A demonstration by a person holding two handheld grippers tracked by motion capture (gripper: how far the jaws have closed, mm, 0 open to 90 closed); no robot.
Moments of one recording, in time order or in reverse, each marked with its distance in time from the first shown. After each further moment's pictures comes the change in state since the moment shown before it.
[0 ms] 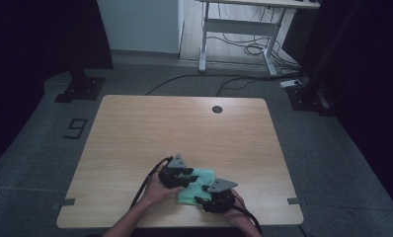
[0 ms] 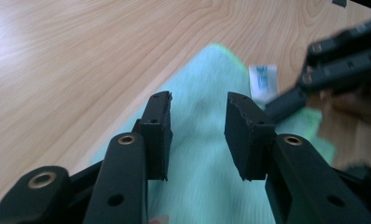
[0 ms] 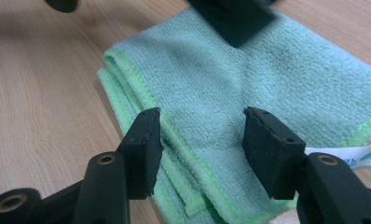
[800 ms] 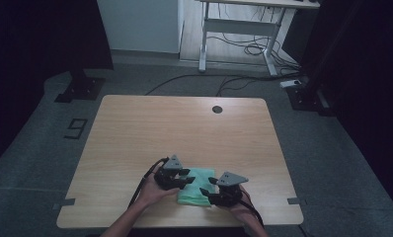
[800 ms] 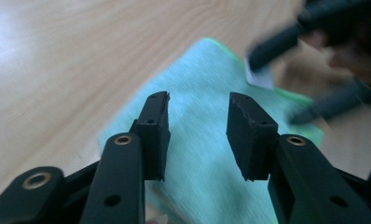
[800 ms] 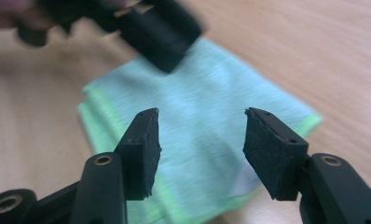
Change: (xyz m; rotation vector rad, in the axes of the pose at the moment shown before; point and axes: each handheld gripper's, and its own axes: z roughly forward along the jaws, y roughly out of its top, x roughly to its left) left arm -0.002 -0.012 -0.024 -0.001 -0.005 -0.007; right arm -0.020 0.009 -0.020 -0.093 -0.041 0.047
